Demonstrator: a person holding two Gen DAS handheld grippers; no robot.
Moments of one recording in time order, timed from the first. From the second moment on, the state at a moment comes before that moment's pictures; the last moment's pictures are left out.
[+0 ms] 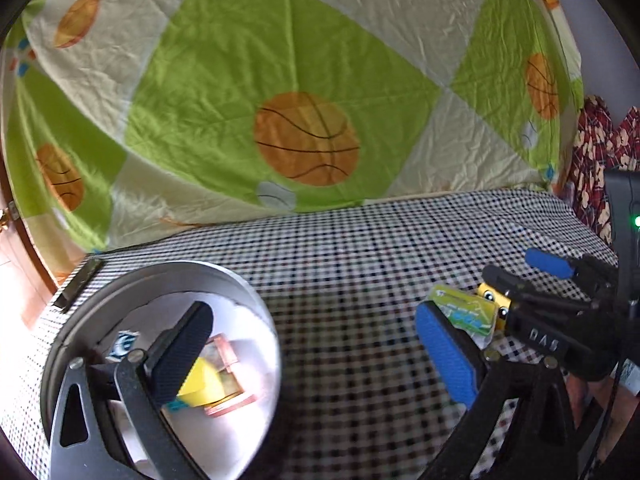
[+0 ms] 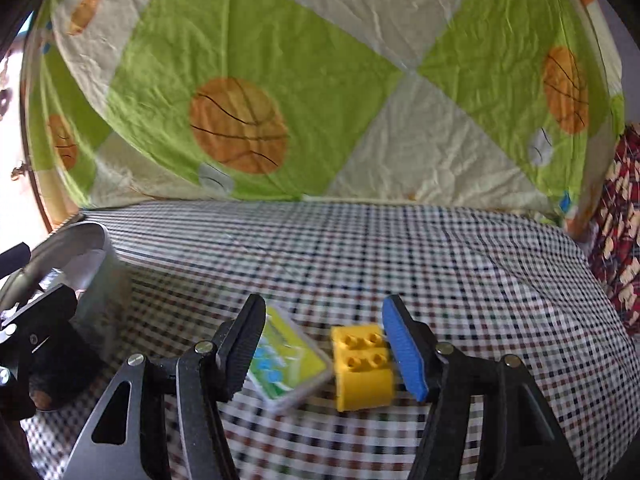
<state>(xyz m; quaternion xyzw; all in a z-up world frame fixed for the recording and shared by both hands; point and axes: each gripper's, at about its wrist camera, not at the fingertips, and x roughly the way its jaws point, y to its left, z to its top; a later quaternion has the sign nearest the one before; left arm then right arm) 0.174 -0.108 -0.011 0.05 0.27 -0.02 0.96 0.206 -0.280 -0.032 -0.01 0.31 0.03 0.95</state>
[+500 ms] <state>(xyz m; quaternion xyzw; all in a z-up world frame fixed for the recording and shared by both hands) 0.206 -0.134 -0.035 0.05 0.30 -0.02 0.95 0.219 -0.307 -0.059 0.06 0.38 0.04 0.92</state>
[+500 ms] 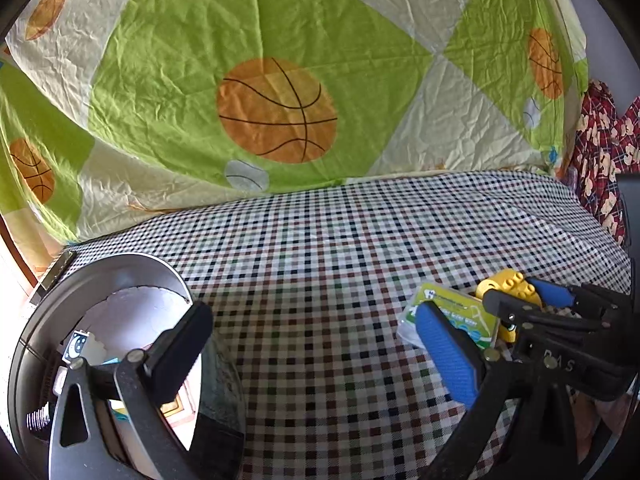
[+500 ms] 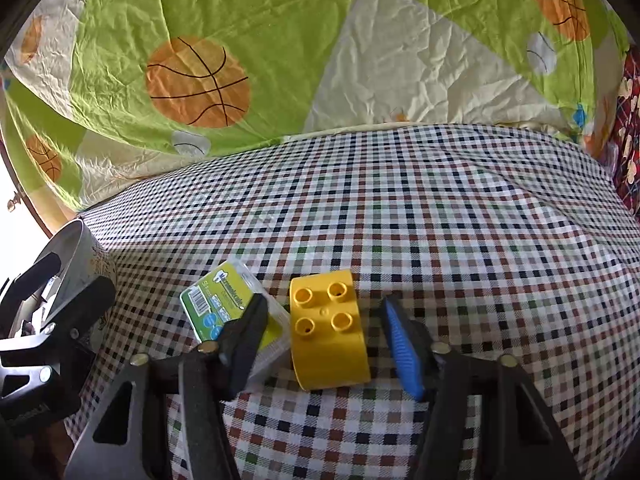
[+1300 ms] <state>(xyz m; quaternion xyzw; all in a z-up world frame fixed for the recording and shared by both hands) 0.211 -0.135 -0.041 0.05 0.30 -0.02 0.95 0.208 -0.310 -0.057 0.06 0.38 0.06 0.92</state>
